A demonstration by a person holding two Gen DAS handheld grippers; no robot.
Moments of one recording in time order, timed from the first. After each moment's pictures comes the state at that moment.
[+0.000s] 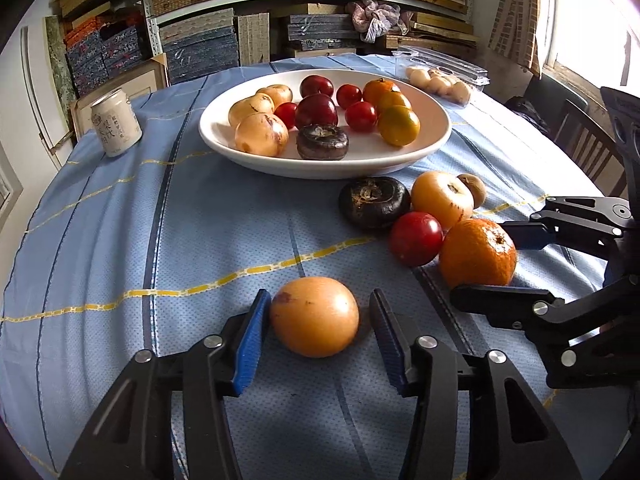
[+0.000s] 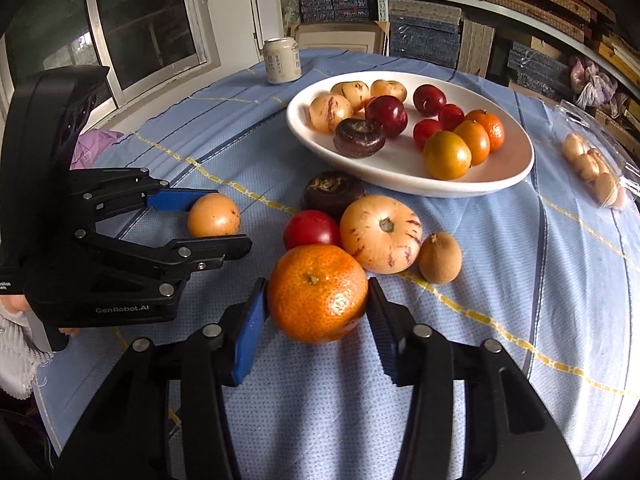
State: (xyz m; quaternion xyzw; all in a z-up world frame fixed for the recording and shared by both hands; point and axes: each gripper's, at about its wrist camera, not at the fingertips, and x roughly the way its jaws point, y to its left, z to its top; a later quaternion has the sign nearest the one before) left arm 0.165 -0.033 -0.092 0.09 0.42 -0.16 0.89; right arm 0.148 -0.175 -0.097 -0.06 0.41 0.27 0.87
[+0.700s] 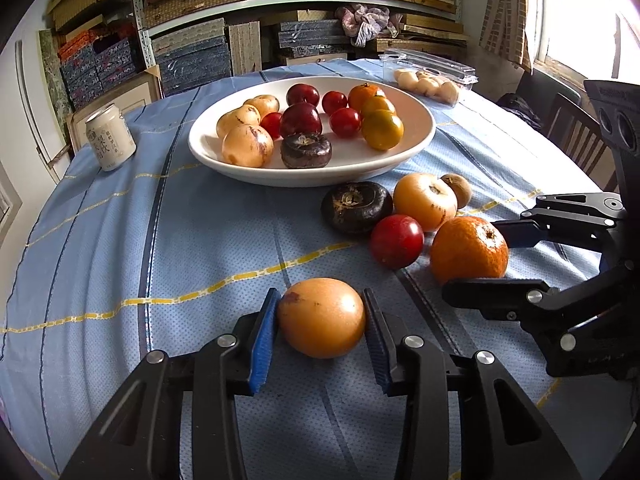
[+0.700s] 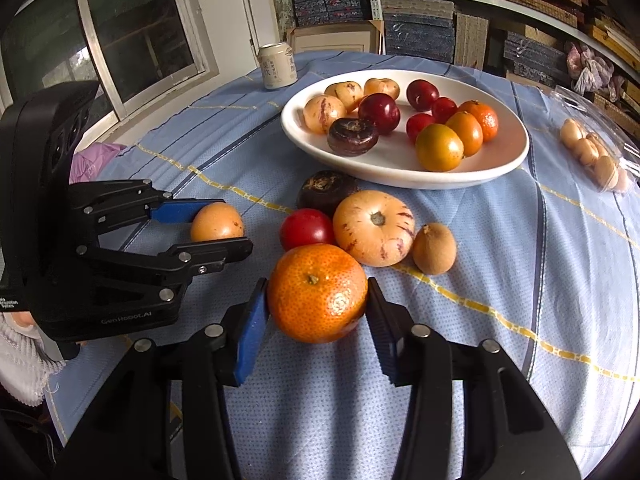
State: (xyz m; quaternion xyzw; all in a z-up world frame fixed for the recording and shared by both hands) left arm 0.159 -0.040 -0.089 0.11 0.41 -0.17 0.89; right arm 0.146 -0.185 -0.097 -0.03 0.41 0.28 0.87
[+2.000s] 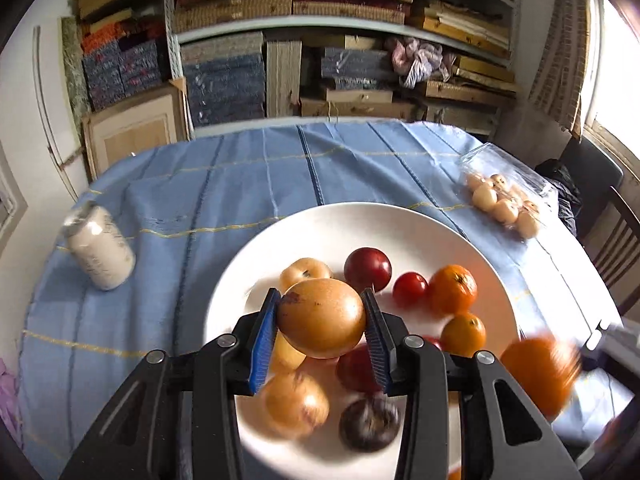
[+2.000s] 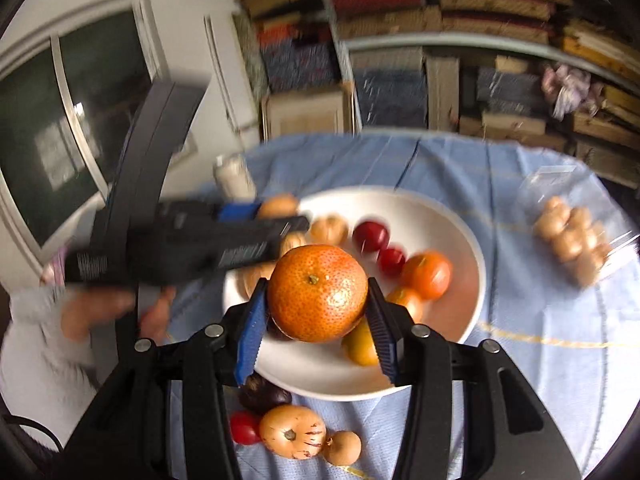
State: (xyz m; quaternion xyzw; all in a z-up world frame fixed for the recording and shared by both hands) left arm 0.351 -0.067 -0.015 0.05 0.39 -0.12 0.91; right arm 0.253 -0.210 -0.023 0.04 0.34 0.26 0.90
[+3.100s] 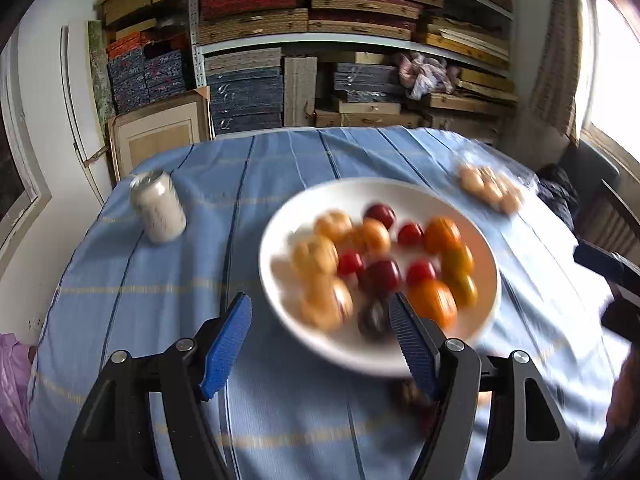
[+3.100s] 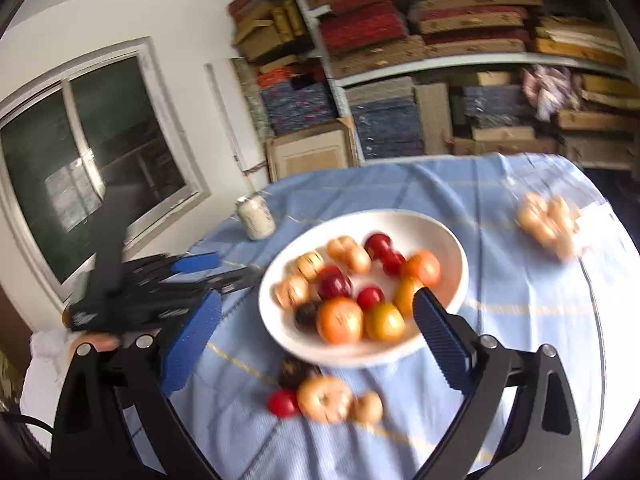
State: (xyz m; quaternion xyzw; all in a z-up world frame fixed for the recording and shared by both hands) left arm 0.236 -0.025 0.000 0.05 0.36 -0.10 0.93; right arm 0.180 -0.254 -0.003 0.11 0.27 0.25 0.92
